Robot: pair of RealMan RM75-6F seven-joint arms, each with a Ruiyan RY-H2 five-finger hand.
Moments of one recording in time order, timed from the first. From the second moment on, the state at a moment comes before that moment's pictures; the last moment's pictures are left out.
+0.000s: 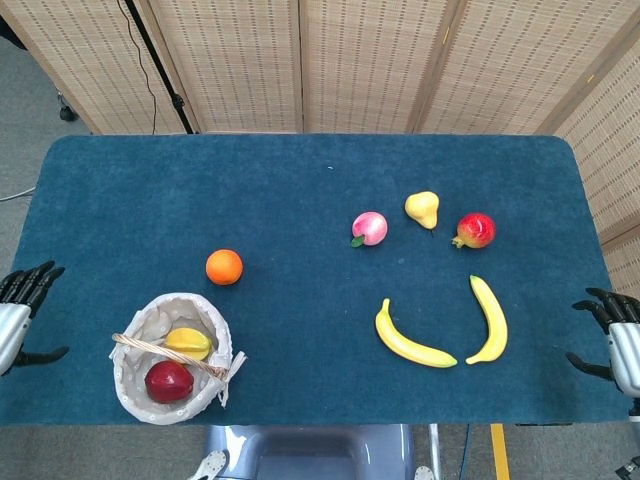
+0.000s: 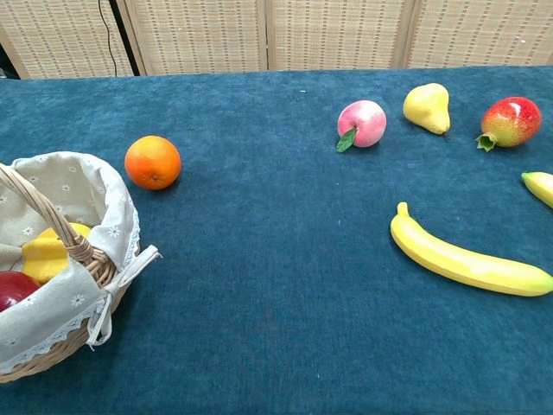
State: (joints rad) left arm -0.20 -0.85 -0.01 -1.77 1.47 1.27 -0.09; right arm 0.13 -1.06 0.01 -1.48 -1.43 1.48 0.16
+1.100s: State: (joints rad) left arm -0.54 -1.23 -0.08 -1.00 1.55 1.06 0.04; right arm 0.03 -1.03 0.01 -1.45 -1.45 1.50 0.30
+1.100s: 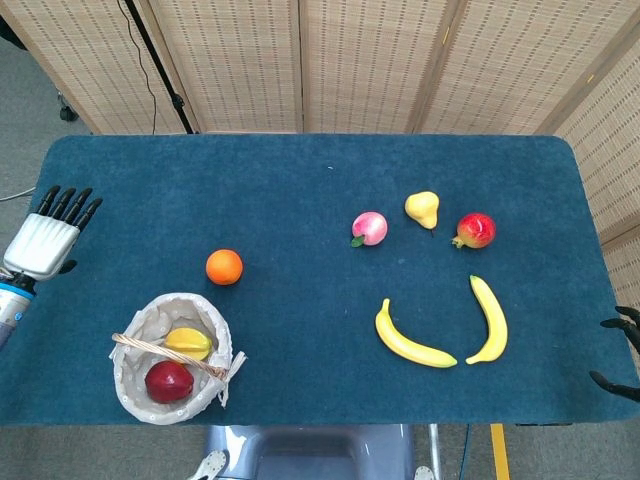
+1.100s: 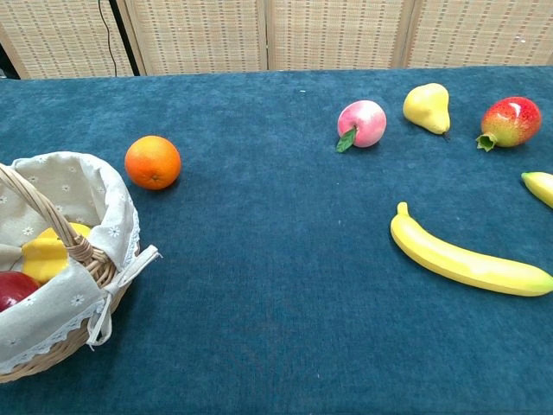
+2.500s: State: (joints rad) left arm -0.81 -1.75 0.15 -0.29 1.84 1.27 -0.67; right arm -0.02 -1.04 0.08 -1.51 -1.31 1.46 0.16
